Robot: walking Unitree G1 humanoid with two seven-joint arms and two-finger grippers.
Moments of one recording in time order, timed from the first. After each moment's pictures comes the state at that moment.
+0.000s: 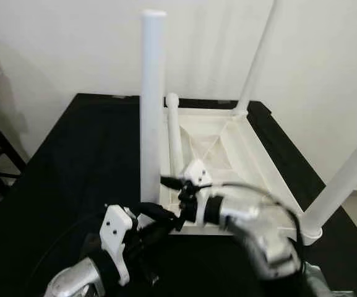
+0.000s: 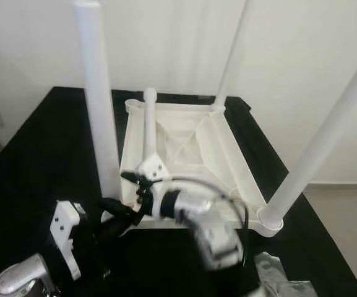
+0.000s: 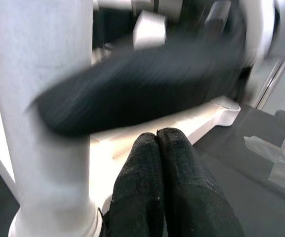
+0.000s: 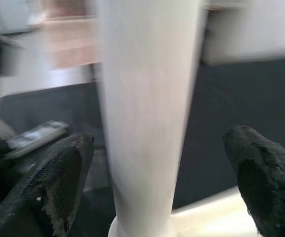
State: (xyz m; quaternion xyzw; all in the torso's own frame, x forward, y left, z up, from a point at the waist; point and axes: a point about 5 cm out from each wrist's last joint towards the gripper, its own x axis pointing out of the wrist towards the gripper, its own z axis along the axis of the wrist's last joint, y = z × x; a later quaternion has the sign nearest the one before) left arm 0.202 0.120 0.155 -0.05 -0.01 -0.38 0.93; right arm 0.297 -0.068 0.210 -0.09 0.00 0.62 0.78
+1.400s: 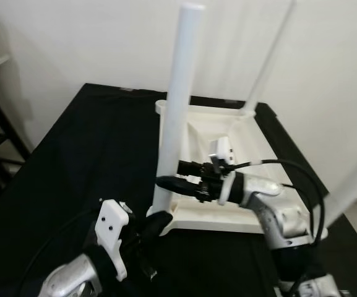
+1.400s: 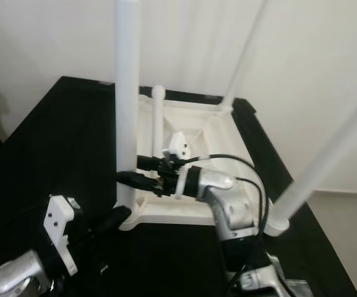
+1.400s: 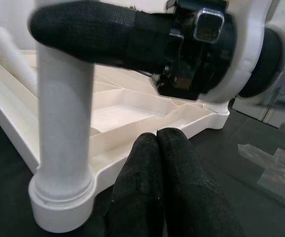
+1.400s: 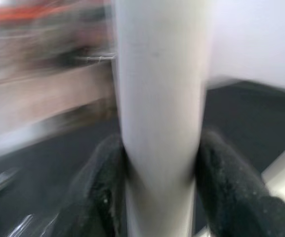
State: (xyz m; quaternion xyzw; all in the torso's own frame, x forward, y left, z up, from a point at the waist) left arm 0.197 0.119 0.162 -0.06 -0.02 -0.38 0.92; right arm 0.275 -0.074 0.183 0.03 -0.01 0.36 0.93
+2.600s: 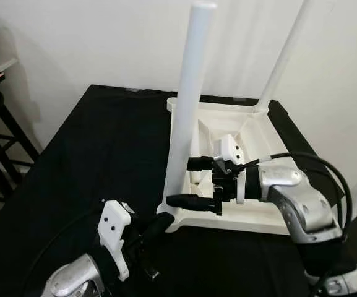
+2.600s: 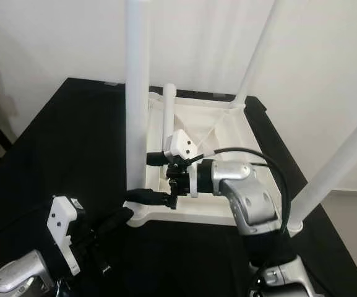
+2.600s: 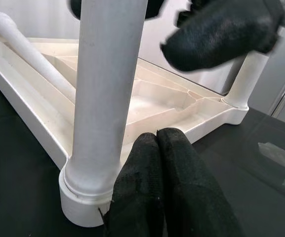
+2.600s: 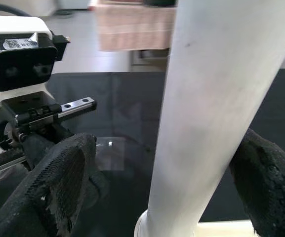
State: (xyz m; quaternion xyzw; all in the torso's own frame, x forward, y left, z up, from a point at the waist) left arm 0.202 0.119 0.160 -0.05 -0.02 -0.37 0.93; right arm 0.314 -0.114 0.237 -0.12 0.02 0.66 0.74
